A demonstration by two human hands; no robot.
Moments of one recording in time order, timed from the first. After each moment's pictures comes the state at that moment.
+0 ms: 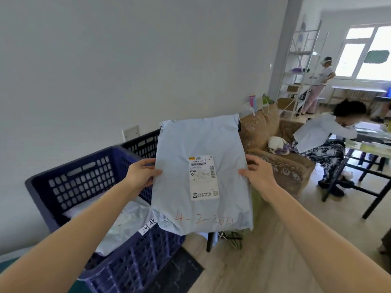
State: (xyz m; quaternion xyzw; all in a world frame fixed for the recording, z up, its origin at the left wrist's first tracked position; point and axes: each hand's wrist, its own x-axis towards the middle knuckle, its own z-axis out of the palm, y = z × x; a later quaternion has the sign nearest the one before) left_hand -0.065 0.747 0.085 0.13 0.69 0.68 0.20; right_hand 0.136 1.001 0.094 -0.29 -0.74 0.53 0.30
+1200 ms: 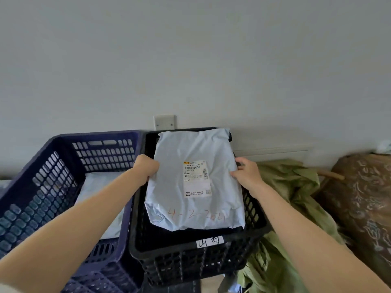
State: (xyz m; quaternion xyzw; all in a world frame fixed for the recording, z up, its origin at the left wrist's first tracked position) left_hand -0.260 0.927 0.031 -0.28 0.83 0.49 -0.01; right_hand -0.264 1.219 0.025 -0.05 -0.84 0.54 -0.03
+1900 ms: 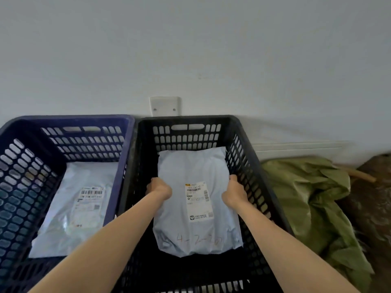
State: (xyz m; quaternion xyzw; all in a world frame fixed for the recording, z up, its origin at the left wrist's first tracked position) left_hand -0.342 0.944 -0.100 -0.38 0.84 0.37 0.15; right_hand -0.362 1.159 -0.093 -0.07 -0.94 0.28 -0.16
